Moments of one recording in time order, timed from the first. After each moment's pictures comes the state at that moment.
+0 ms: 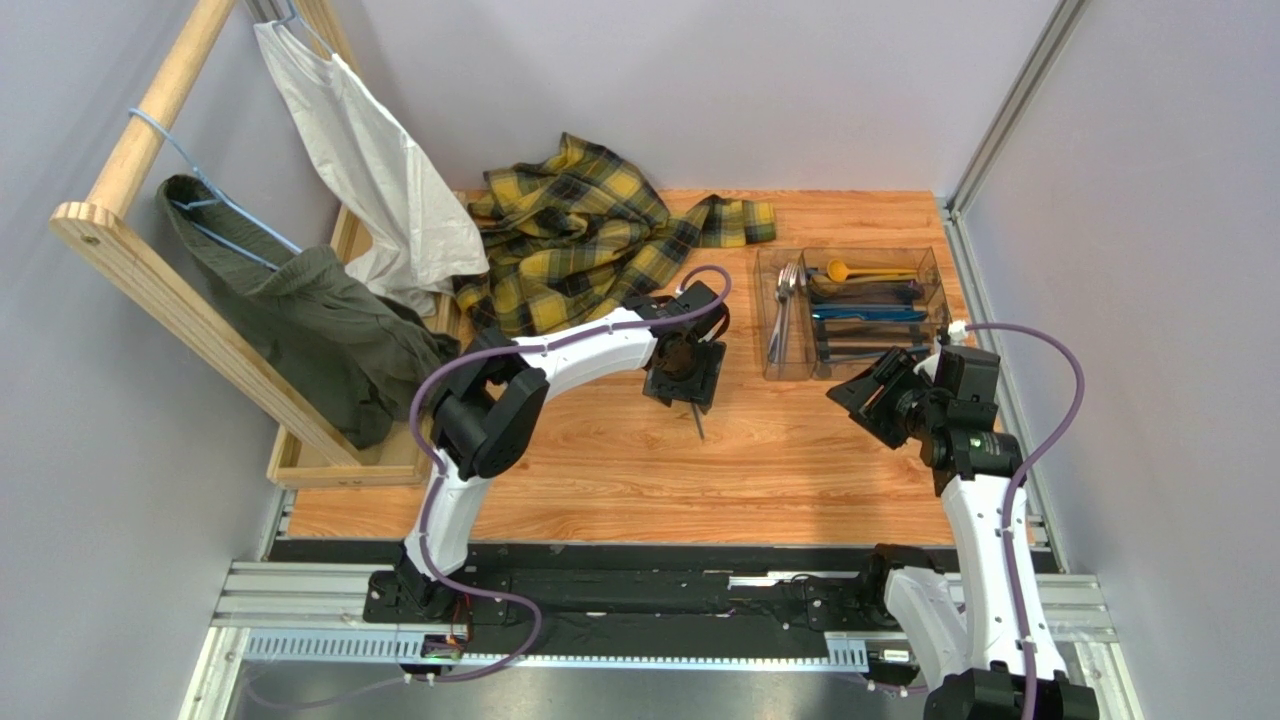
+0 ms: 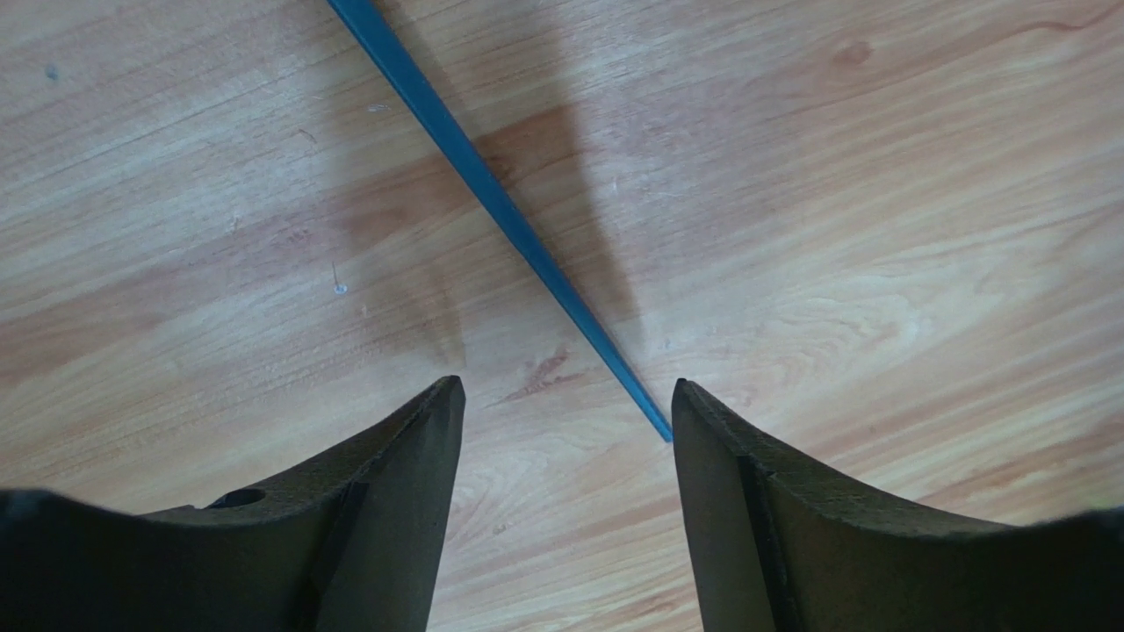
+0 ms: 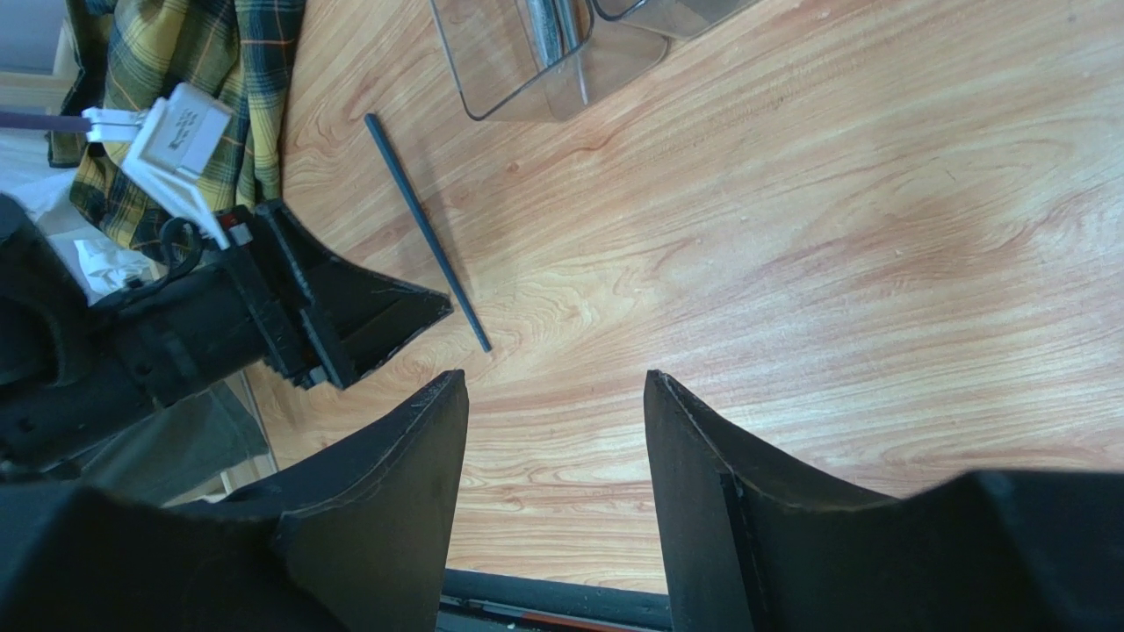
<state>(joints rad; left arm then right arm) -0.84 2.11 1.64 -0.70 0.02 -0.56 -0.14 0.78 0.68 -0.63 -0.36 0.63</state>
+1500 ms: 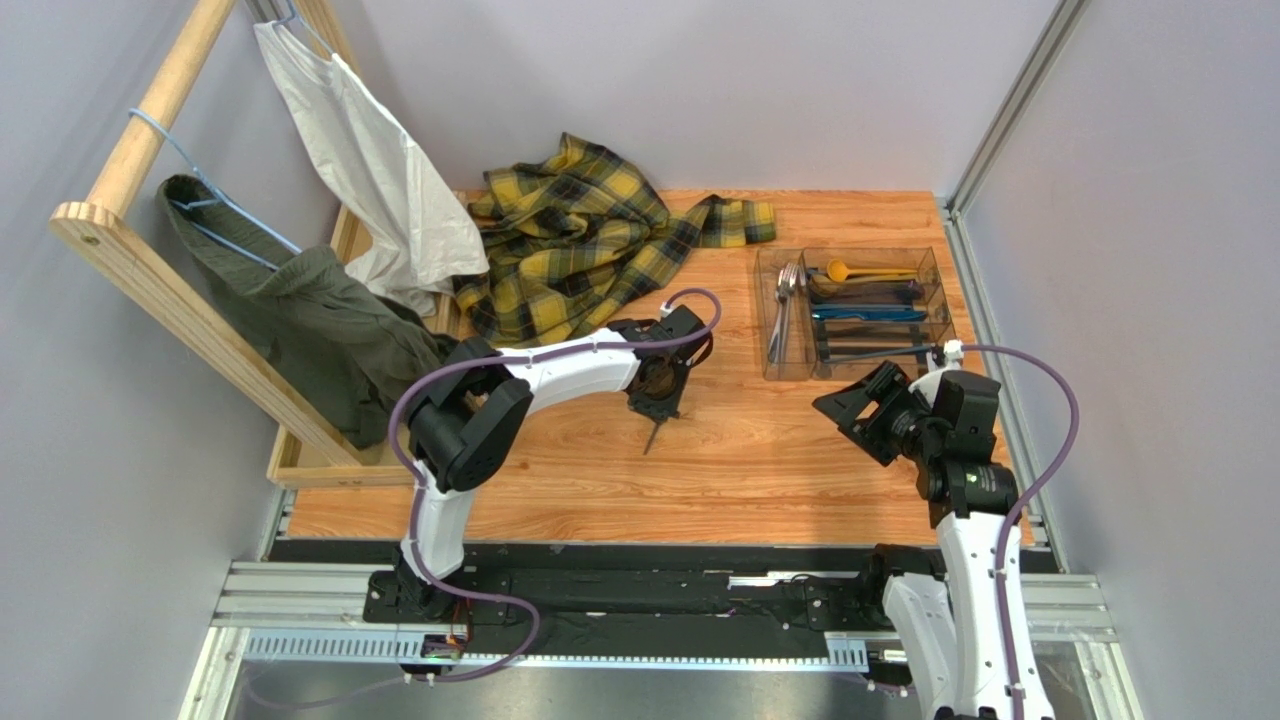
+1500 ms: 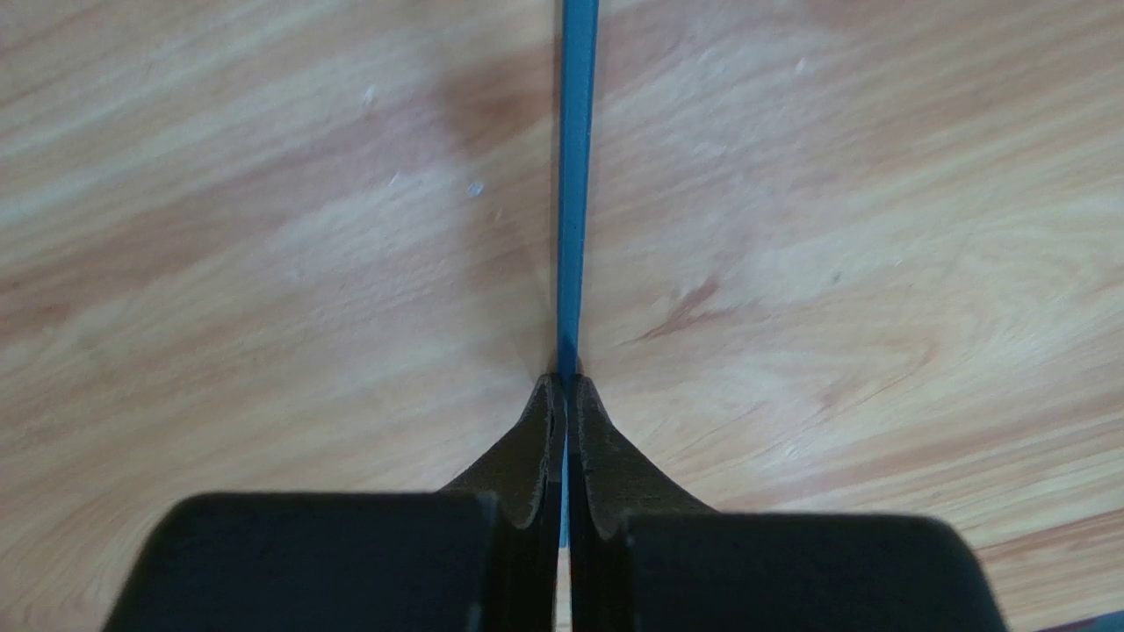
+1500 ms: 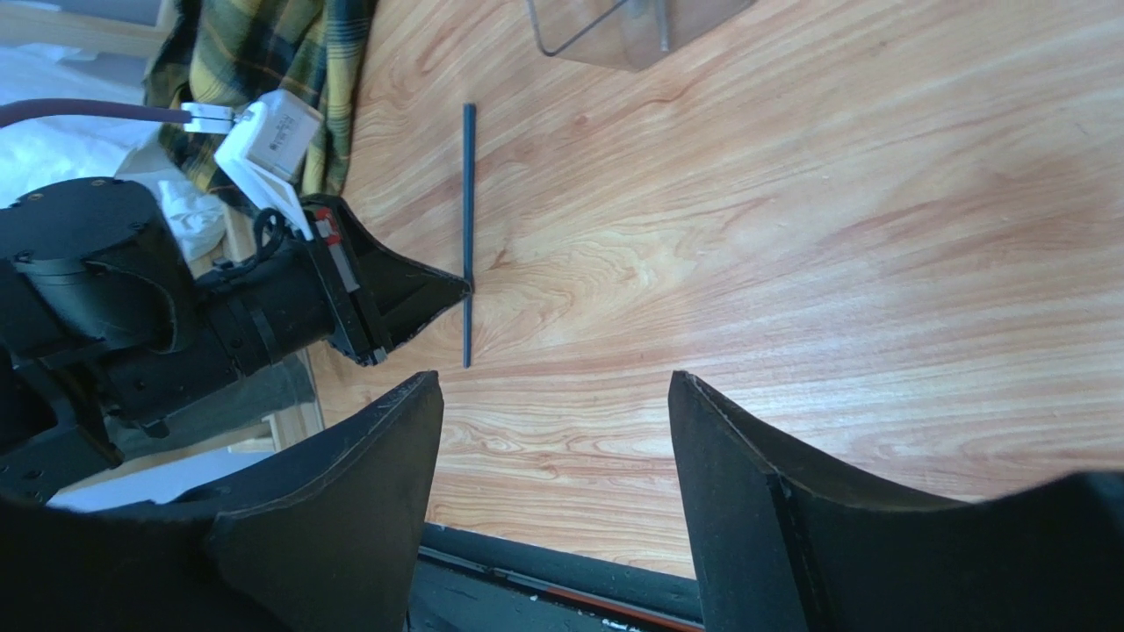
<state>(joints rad) -0.85 2.02 1.45 -0.62 -0.11 -0.49 -0.14 0.64 0.58 -0.61 -0.46 0.67</state>
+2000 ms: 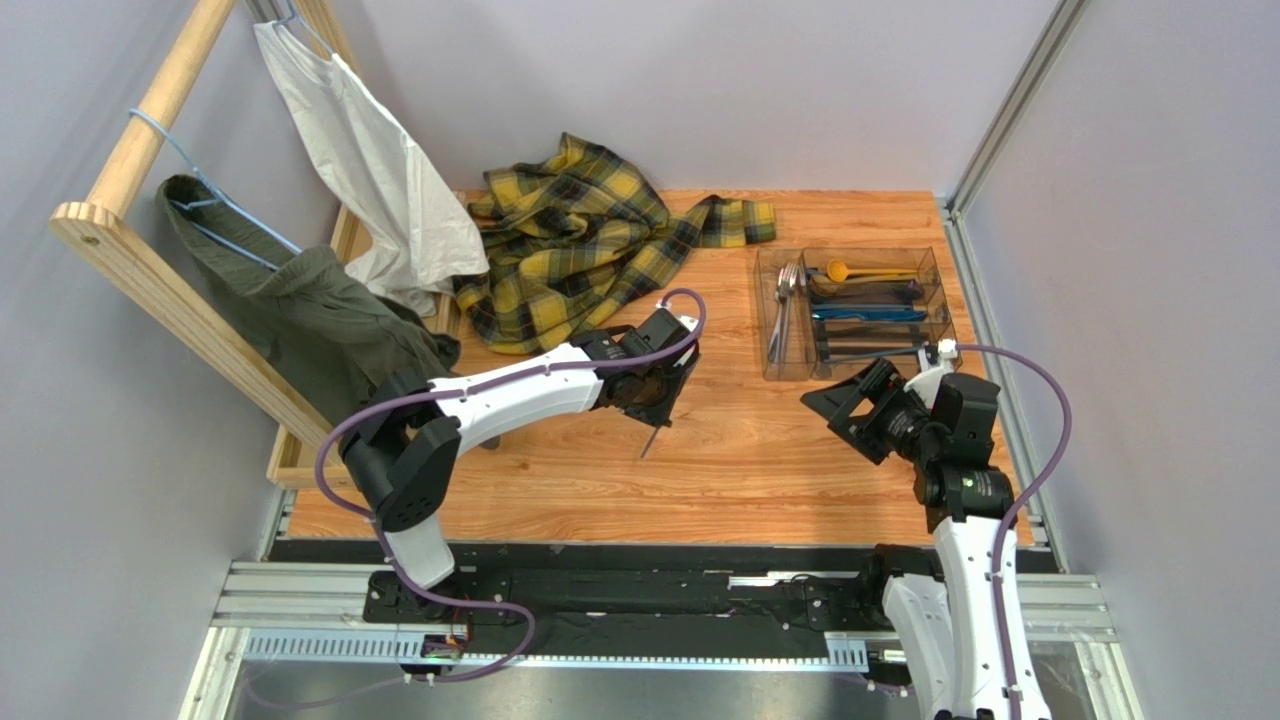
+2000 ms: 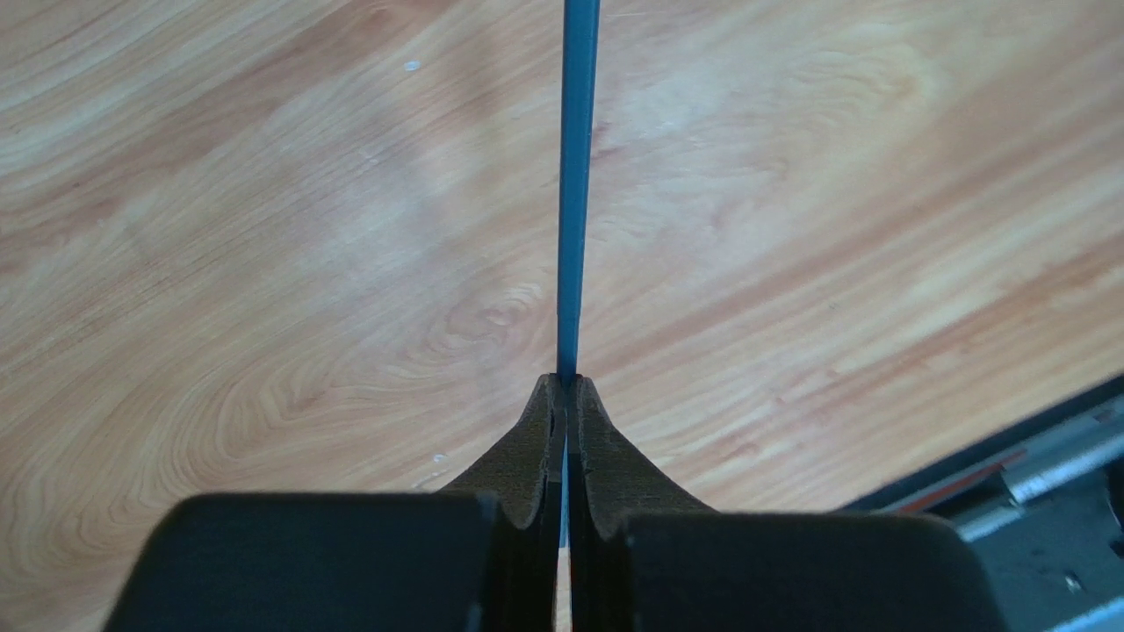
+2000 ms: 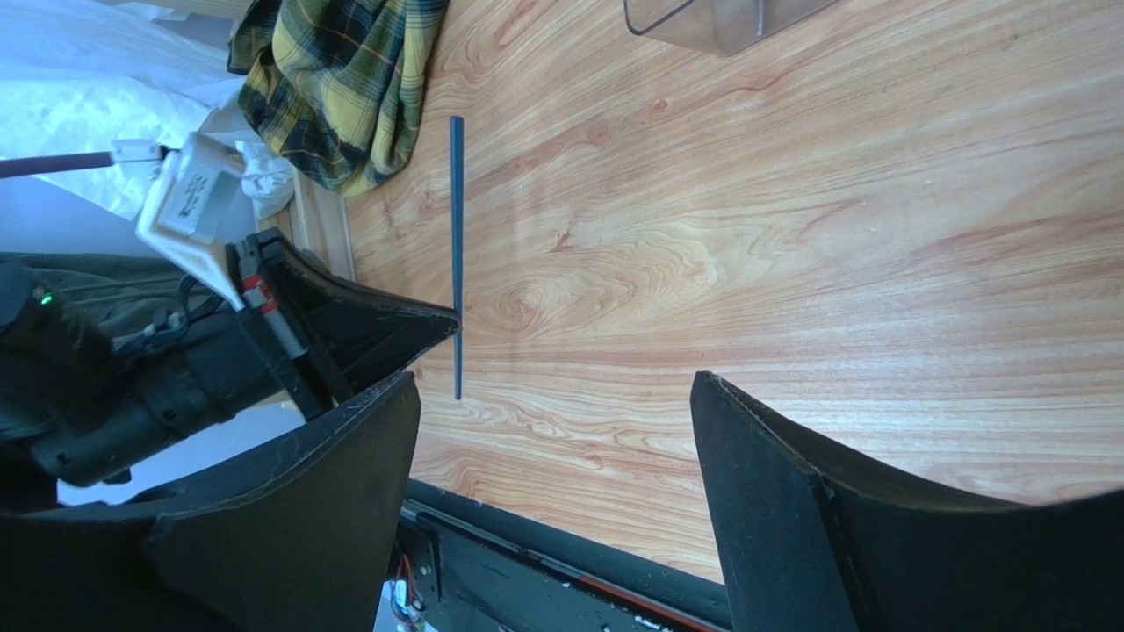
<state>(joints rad) -0.90 1.75 1.28 -0.59 -0.08 -0.44 -0.14 0.61 0.54 -0.52 -0.57 0.71</state>
